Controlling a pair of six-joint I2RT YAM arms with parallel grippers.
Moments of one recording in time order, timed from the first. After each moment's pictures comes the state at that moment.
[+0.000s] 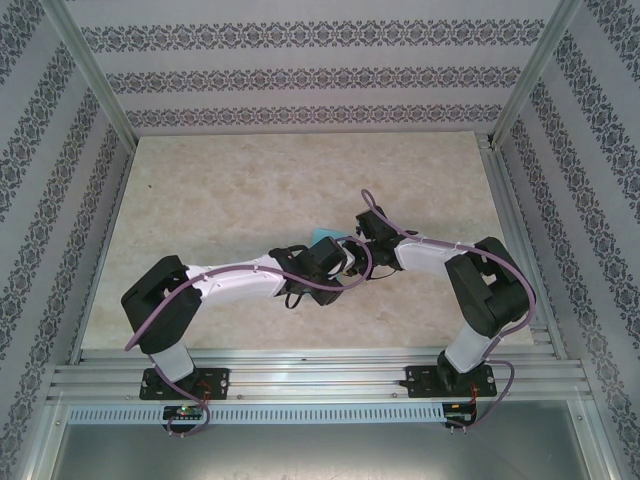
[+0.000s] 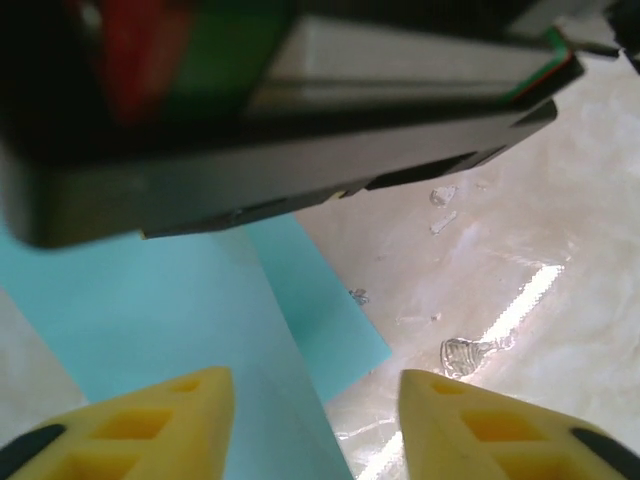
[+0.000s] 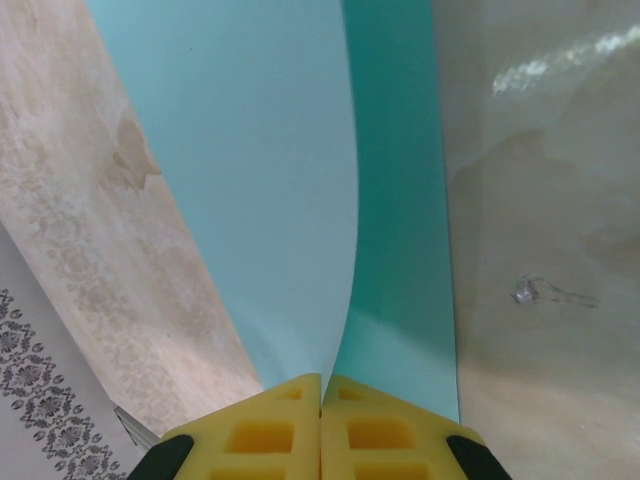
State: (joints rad) left arm -0.98 1.72 1.09 -0.46 -0.05 -0.16; right arm 0.52 1.69 0.85 -0.17 -0.50 1.05
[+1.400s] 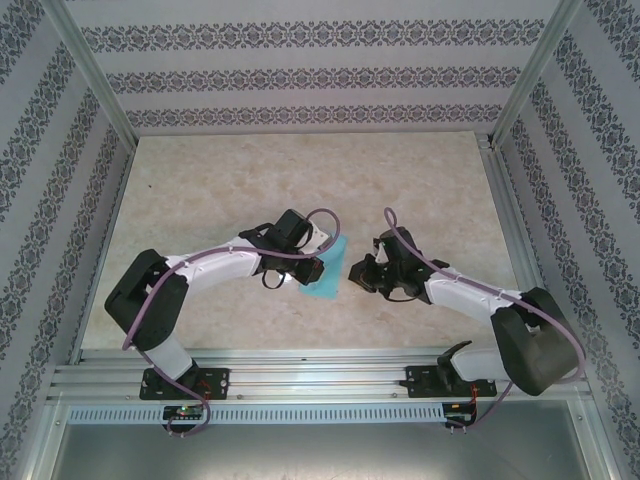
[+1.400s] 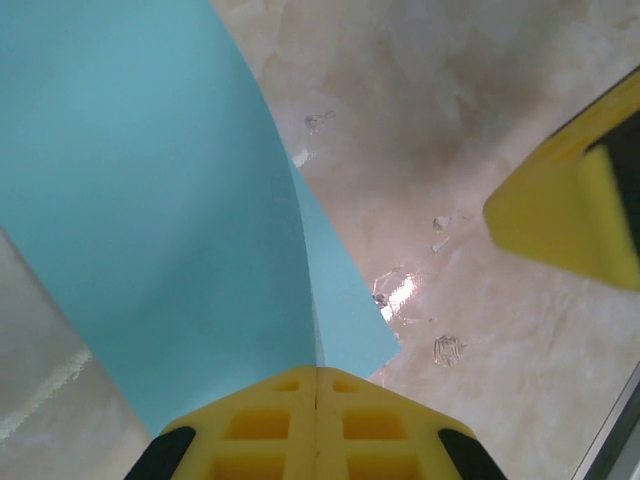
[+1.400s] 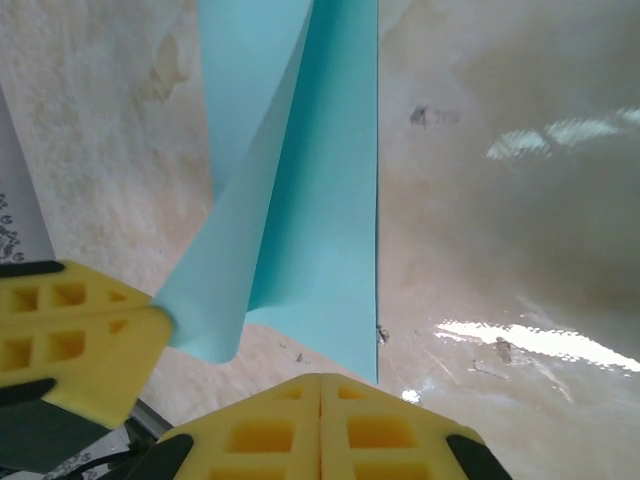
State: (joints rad) left arm -0.72 1.67 1.02 -0.38 0.35 -0.16; right arm 0.54 1.35 0.55 -0.08 -0.45 0.97
